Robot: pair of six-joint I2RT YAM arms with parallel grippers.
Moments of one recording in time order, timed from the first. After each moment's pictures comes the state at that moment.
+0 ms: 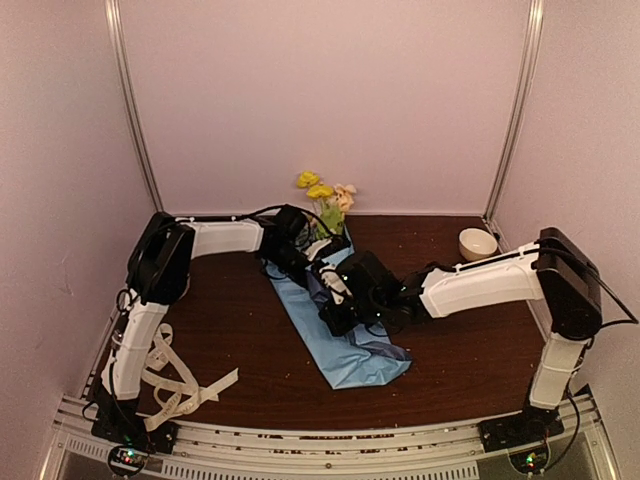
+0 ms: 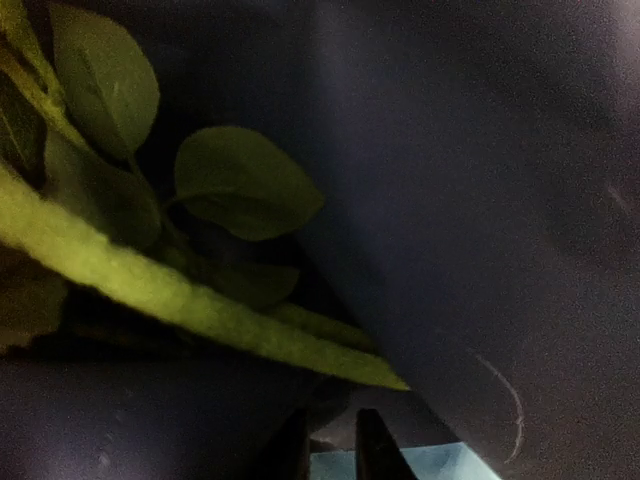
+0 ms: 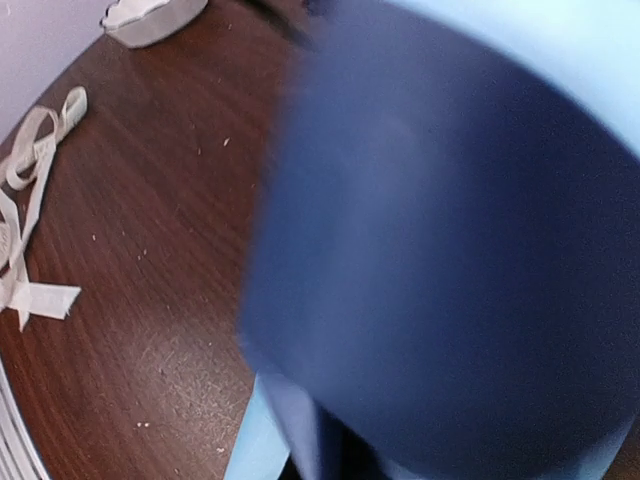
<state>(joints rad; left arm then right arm) -0.63 2.40 1.89 -0.57 0.69 0.10 0.98 1.82 1.12 -0.03 0.03 0.30</state>
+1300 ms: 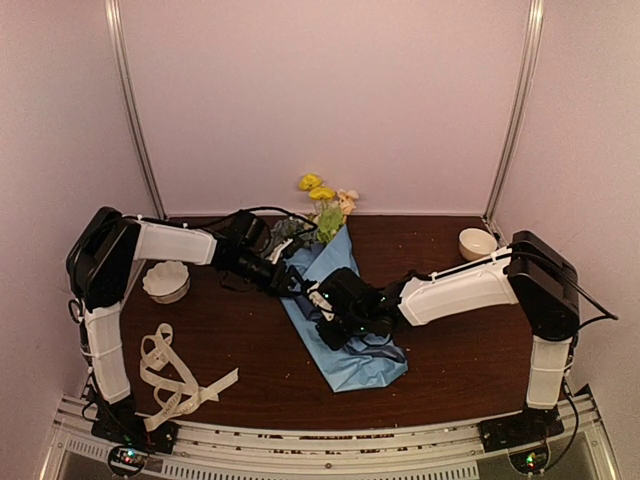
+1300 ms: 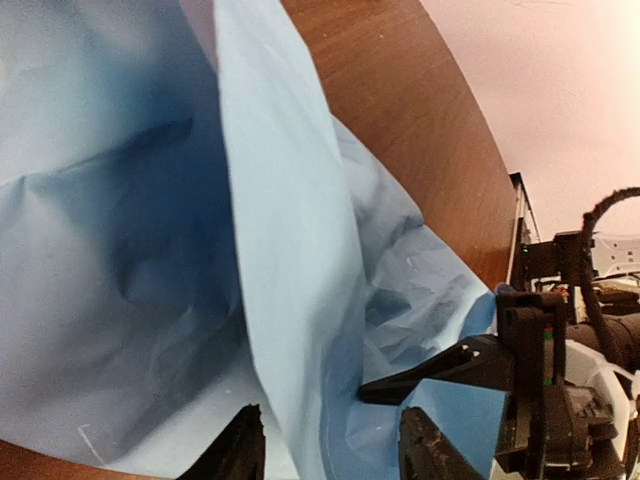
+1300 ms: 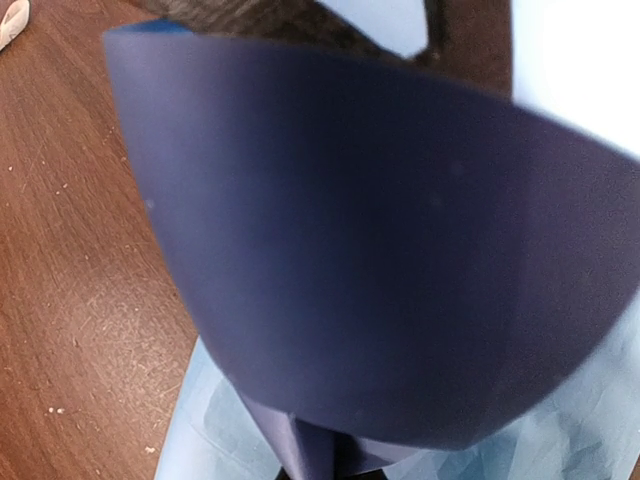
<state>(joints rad) -0.56 2.00 1.31 -0.25 0.79 -0.23 1.04 1.95 1.20 -0.12 0.17 0.18</state>
